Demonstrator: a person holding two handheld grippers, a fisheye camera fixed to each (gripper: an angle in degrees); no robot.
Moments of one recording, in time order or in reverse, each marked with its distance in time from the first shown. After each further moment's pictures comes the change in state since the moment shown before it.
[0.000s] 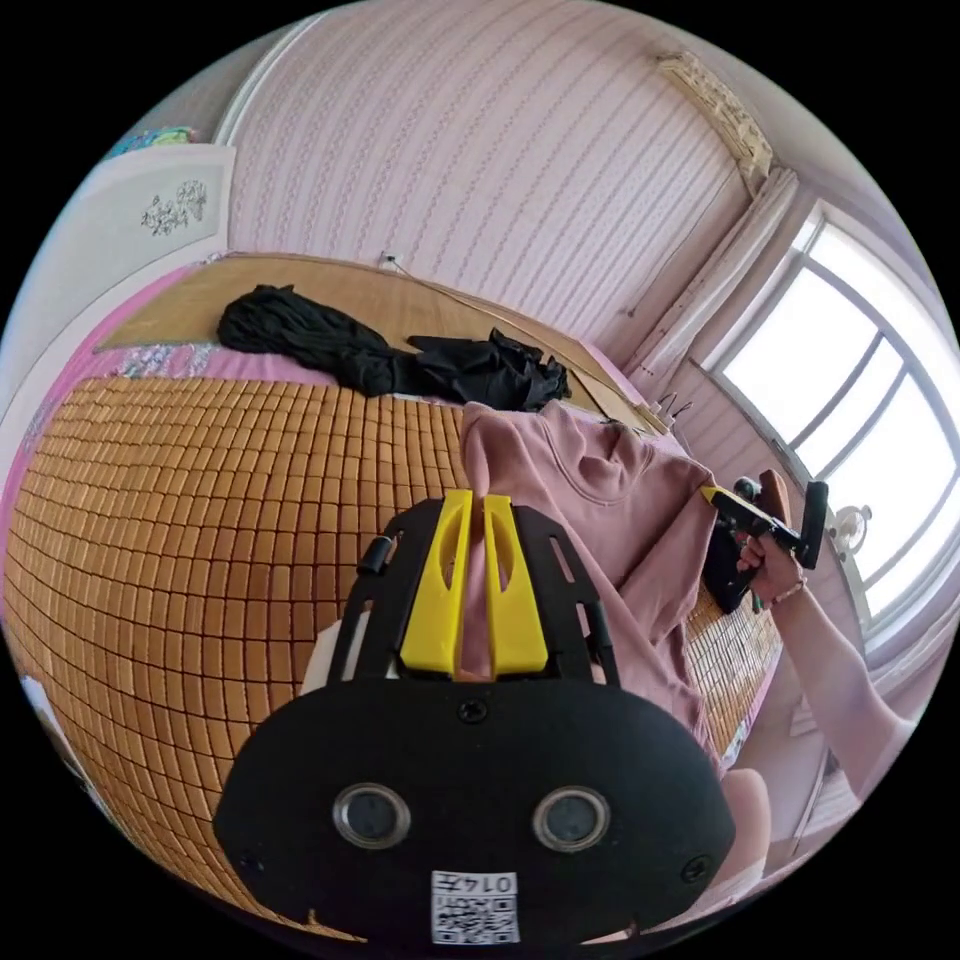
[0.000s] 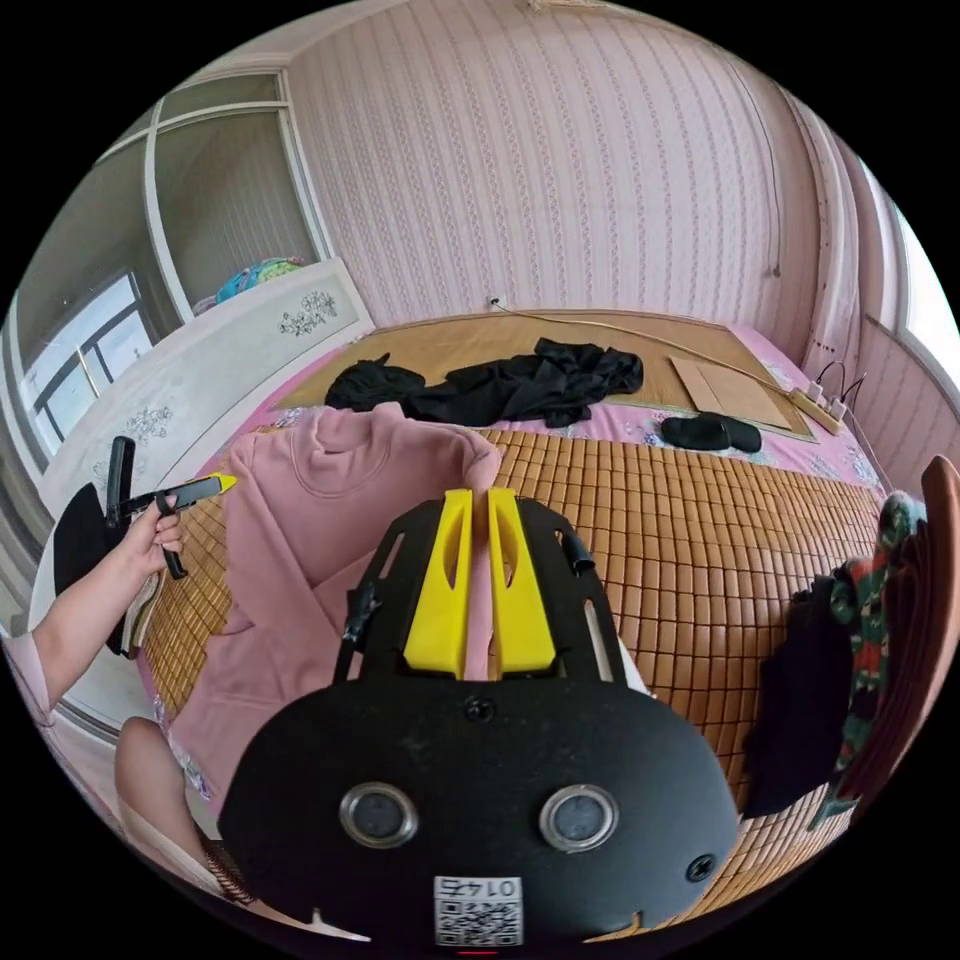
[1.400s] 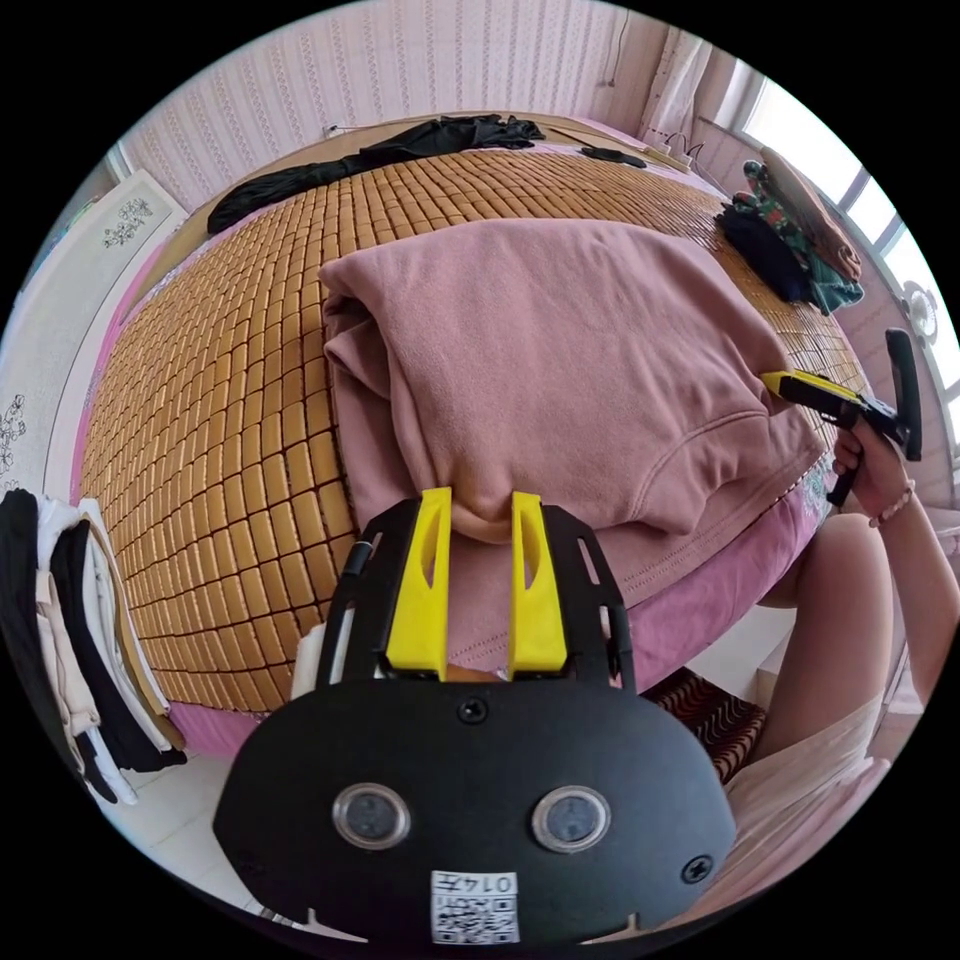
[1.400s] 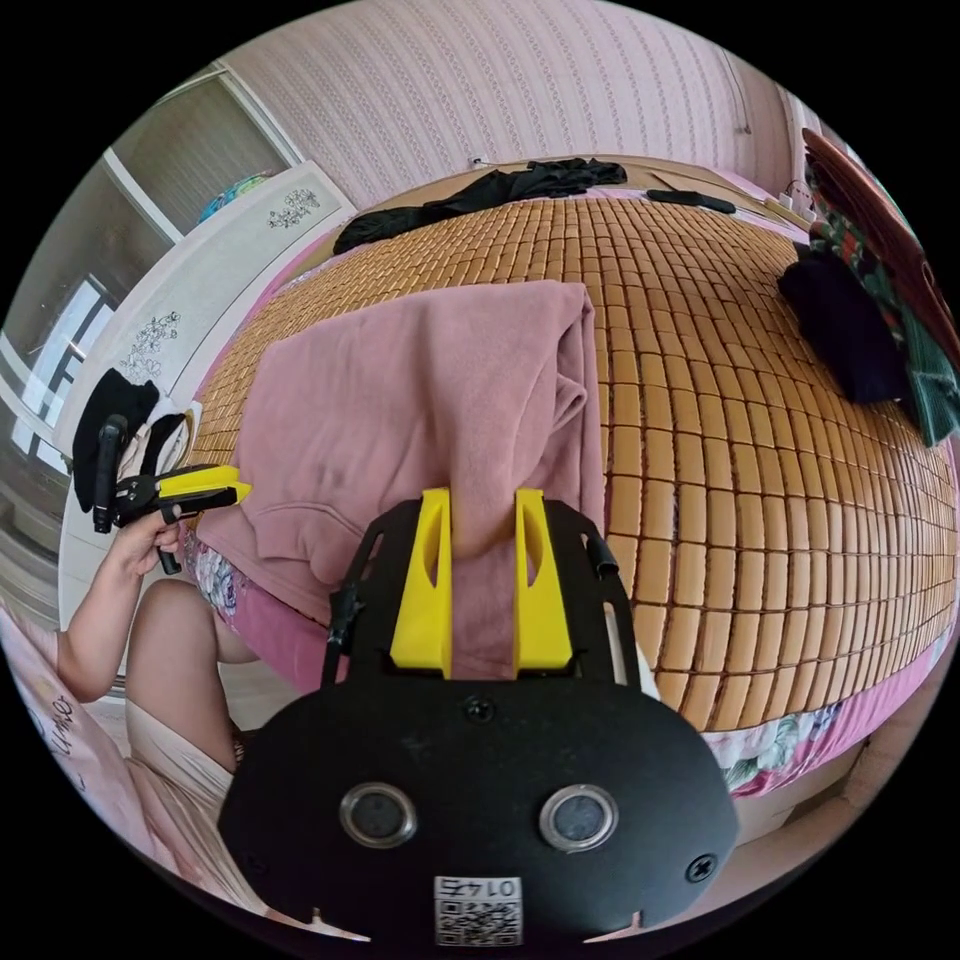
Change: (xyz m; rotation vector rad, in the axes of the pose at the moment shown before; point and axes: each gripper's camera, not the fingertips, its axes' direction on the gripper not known) left arm 0.179 0.298 -0.040 -0.507 -0.300 0.220; right arm -0.113 0.278 -0.054 -0.331 -0.036 0.148
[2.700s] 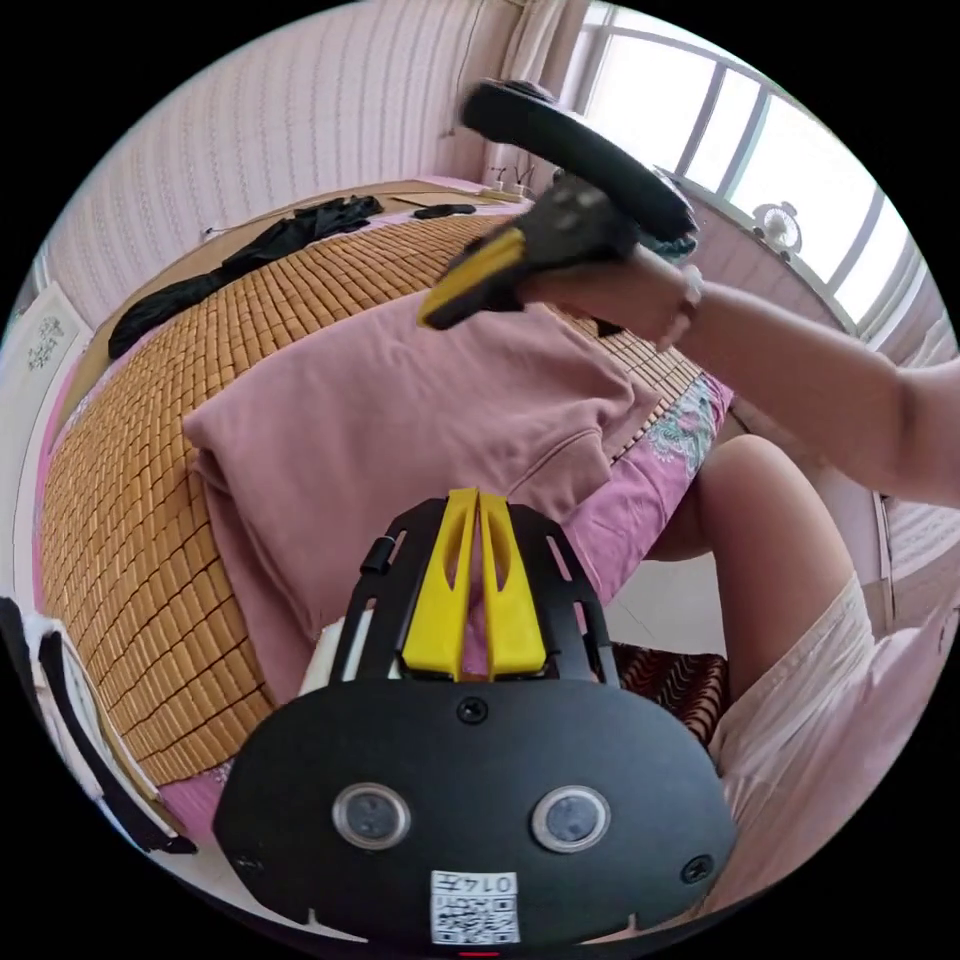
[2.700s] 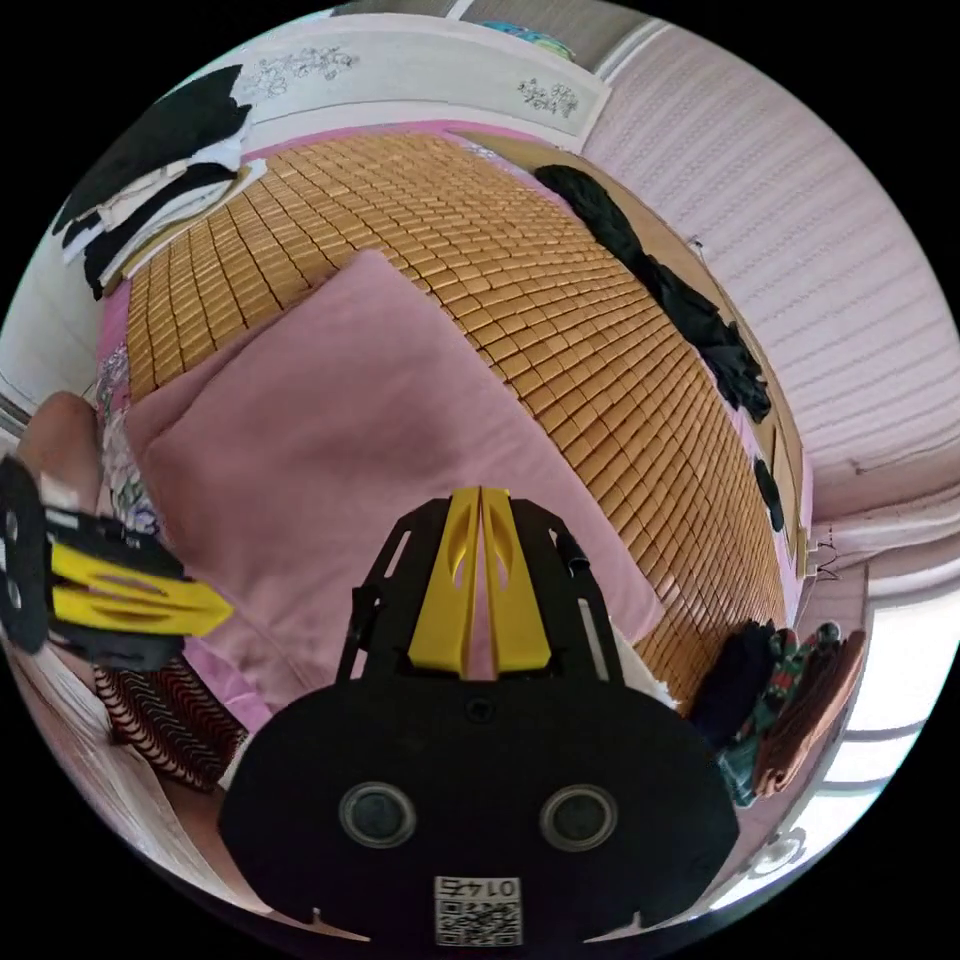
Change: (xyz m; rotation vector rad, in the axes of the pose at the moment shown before) left arm 0.126 0.074 -0.048 0.185 0.195 0.297; right arm -0.292 -0.168 0.084 -0.171 0.379 -0.757
